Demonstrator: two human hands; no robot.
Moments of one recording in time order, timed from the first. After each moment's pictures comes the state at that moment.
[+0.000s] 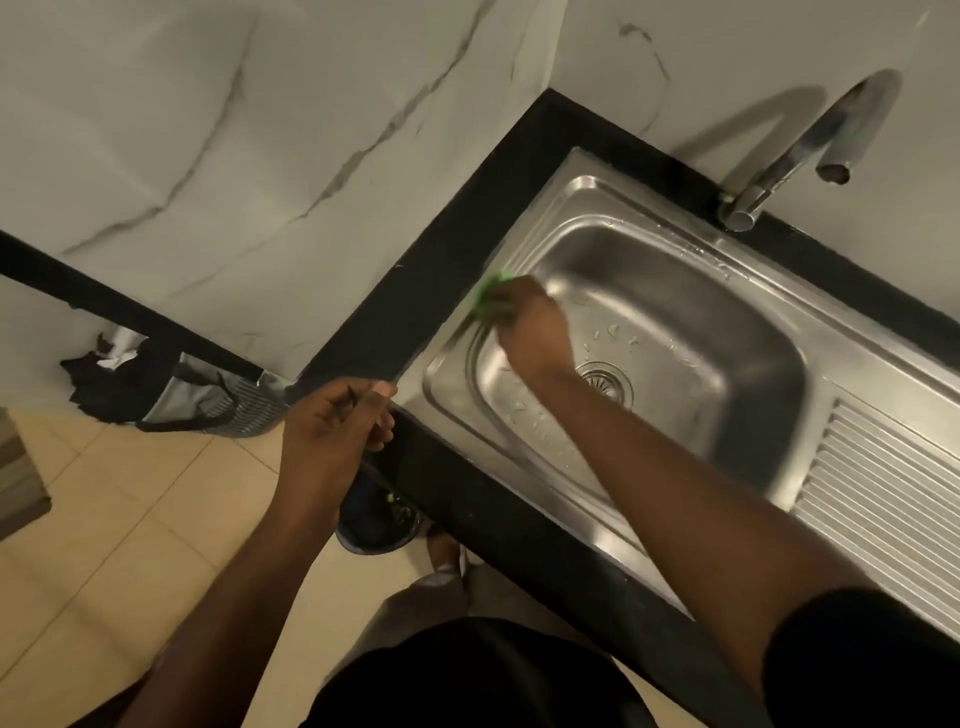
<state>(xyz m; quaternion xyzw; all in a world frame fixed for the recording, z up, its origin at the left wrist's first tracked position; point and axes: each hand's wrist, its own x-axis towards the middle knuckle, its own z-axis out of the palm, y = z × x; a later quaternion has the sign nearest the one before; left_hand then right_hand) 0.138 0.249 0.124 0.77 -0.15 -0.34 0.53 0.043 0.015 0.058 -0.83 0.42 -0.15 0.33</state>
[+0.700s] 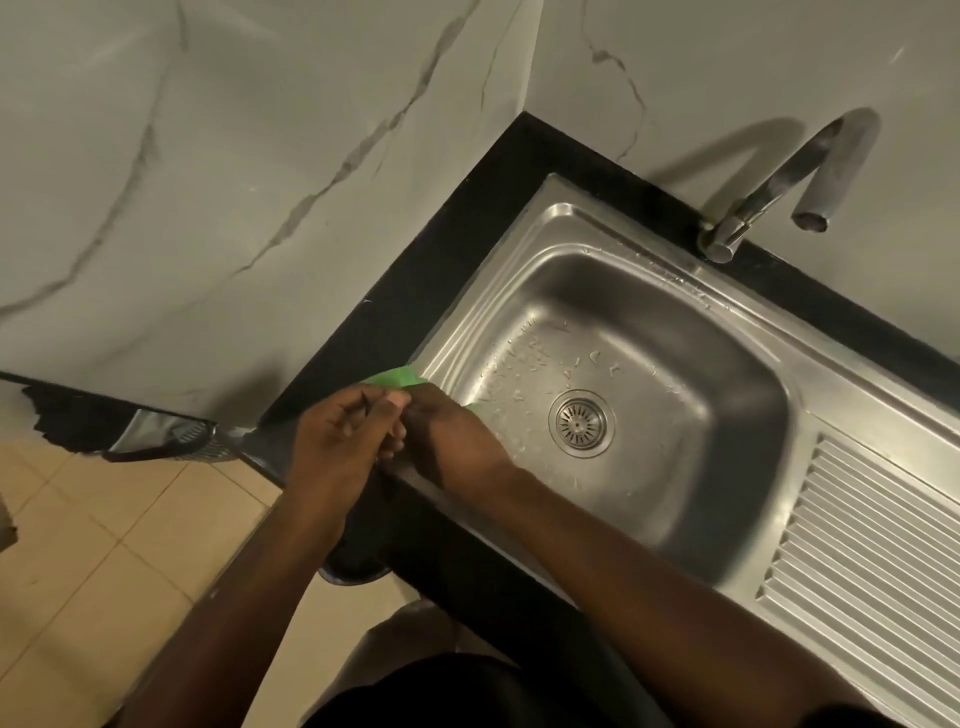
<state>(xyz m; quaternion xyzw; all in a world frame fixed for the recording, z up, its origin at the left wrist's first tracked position) 0.146 0.188 0.097 0.76 -0.18 -0.36 0.51 0.035 0.070 0.037 -0.88 0.20 -0.06 0.42</state>
